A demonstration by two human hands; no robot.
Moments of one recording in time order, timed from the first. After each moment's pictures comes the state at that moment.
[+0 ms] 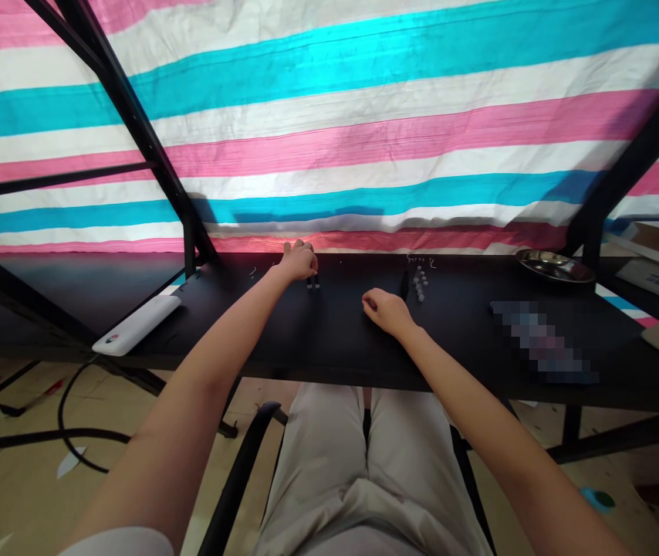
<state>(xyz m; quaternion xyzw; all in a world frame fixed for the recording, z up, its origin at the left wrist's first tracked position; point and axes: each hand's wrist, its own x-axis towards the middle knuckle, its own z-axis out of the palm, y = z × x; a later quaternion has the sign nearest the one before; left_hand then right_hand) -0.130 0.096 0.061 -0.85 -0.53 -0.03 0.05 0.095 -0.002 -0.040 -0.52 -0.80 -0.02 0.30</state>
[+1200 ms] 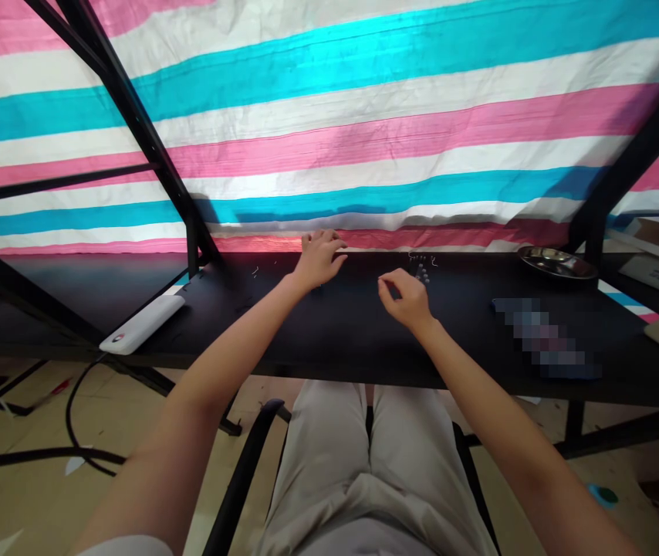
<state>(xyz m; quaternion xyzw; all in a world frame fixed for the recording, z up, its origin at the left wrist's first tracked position) -0.095 0.048 0.068 -0.86 -0.44 -0.23 0.12 0.109 -0.022 -0.008 -0.45 -0.75 -0.09 0.47</state>
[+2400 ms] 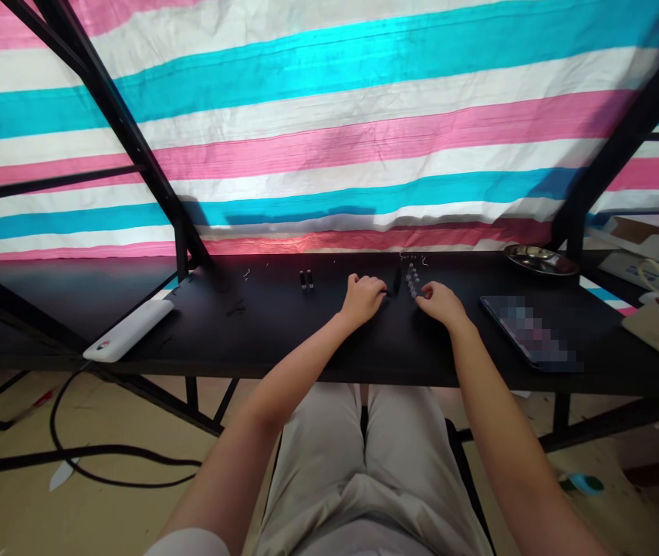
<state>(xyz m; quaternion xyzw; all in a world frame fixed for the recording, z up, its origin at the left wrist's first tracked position) -0.002 0.022 -0.022 -0.88 -0.38 -0.28 0.04 0.205 -0.010 -0.036 -0.76 -0.59 0.10 0.25</state>
